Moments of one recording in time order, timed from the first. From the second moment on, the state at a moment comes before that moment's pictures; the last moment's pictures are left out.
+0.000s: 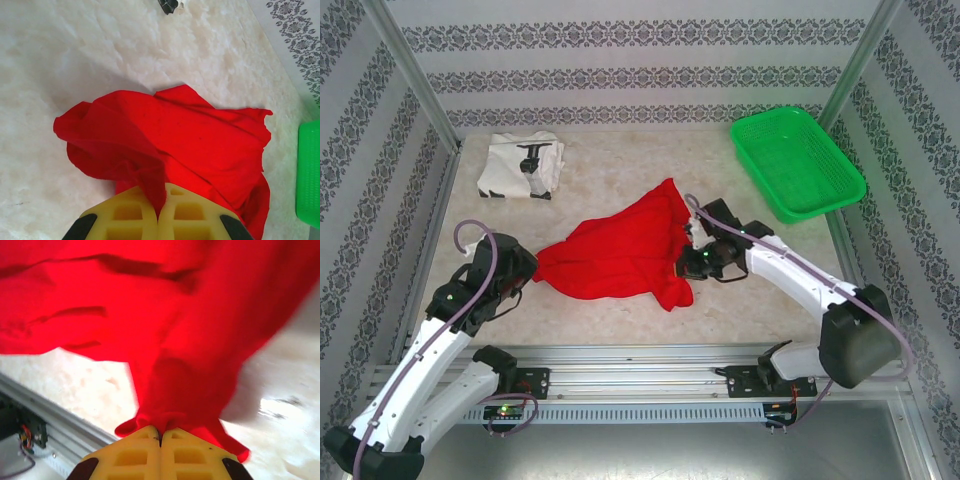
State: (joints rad) left arm -0.36 0.70 0.76 -0.82 -0.17 -1.12; right arm 0.44 1.33 0.90 -0.76 -0.44 0.53
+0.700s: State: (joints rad) left arm -0.36 0.82 0.70 -0.71 -0.13 -1.10; right arm 0.65 1.42 1.10 -0.73 -0.58 0.62
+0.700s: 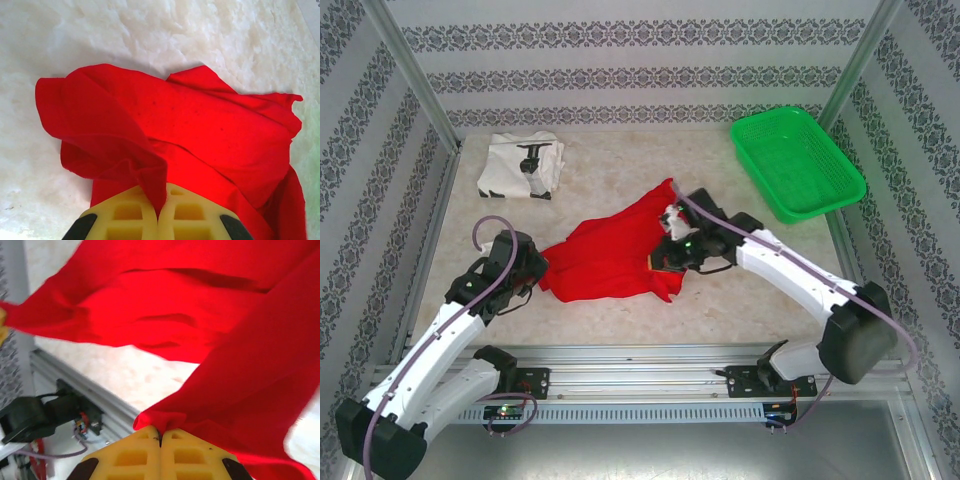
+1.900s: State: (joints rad) left arm -0.34 0.81 0.65 -0.65 -0.03 -1.01; right arm 0.72 1.45 0.74 -0.69 -0.47 0.71
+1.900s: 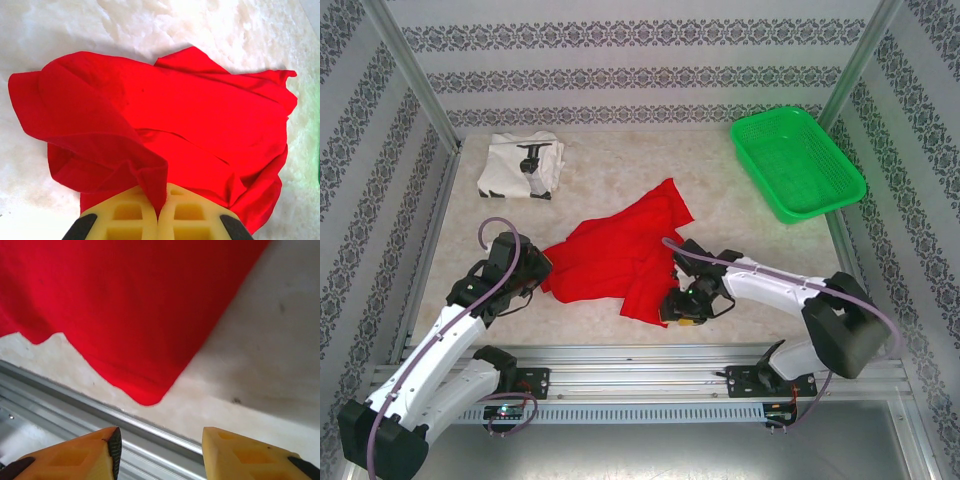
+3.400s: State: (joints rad) left arm -0.31 0.76 0.64 -0.65 0.00 -0.96; right arm 0.36 1.14 0.79 -1.00 -0.17 0.59
